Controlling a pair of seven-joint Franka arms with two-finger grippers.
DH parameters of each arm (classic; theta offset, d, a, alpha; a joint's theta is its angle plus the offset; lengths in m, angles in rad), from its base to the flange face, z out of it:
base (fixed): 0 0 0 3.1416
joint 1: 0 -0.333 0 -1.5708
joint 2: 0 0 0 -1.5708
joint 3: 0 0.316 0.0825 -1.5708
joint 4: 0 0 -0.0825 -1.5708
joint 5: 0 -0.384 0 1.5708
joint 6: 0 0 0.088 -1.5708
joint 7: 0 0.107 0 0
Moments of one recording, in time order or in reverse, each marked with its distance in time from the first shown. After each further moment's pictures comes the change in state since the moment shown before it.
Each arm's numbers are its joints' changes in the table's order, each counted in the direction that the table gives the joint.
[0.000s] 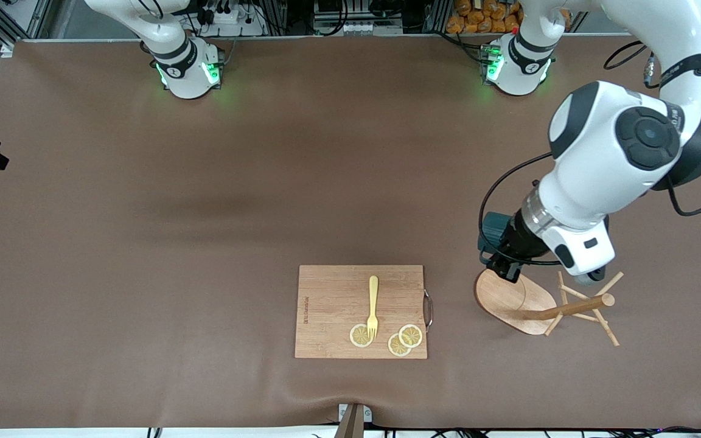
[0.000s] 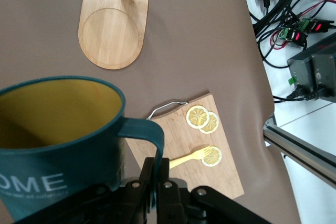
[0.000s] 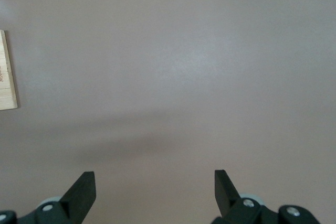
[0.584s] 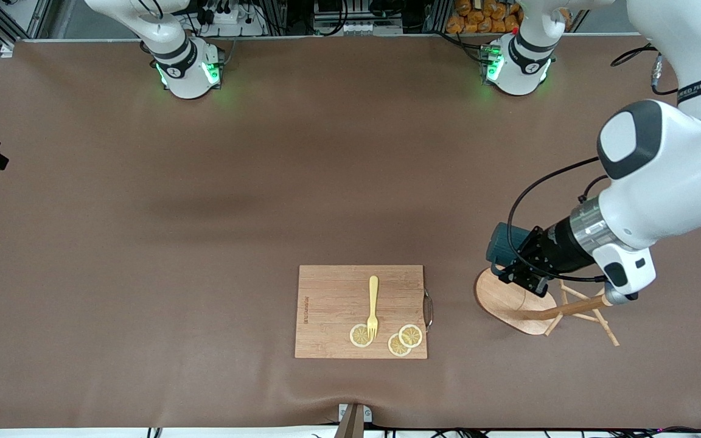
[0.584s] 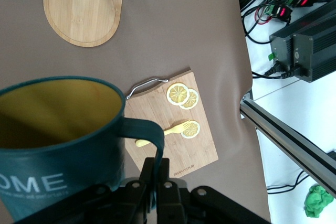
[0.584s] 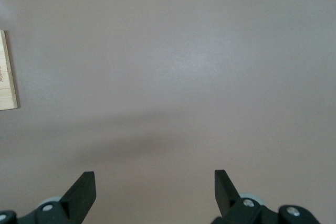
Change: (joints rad) left arm -0.111 -0.014 0.002 0.035 0.279 -0.075 0.208; right arm 0.000 0.000 0.000 0.000 0.000 0.000 0.000
